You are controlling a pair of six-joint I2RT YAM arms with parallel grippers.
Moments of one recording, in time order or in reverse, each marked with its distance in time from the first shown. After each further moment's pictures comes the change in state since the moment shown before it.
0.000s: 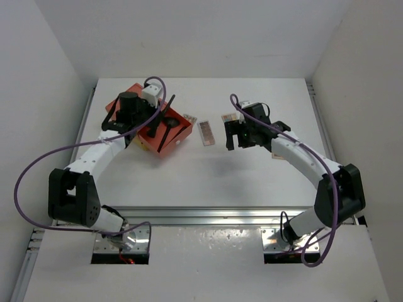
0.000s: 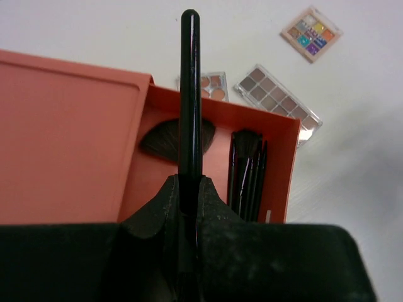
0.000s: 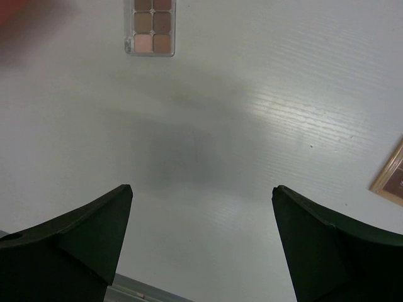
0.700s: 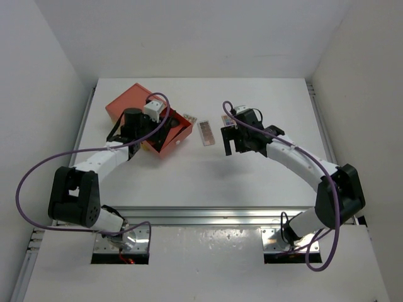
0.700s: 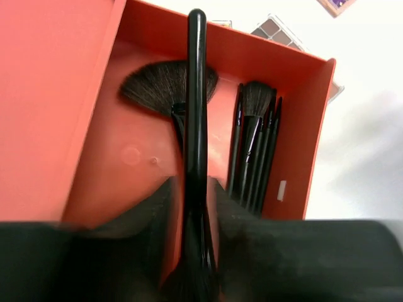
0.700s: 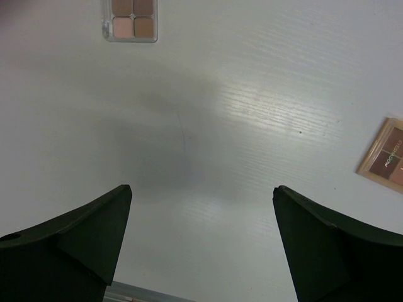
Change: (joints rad) left arm -0.009 -0.003 -0.235 0.172 -0.044 -0.034; right arm 0.091 -0.006 -0.026 -0.016 0.151 0.024
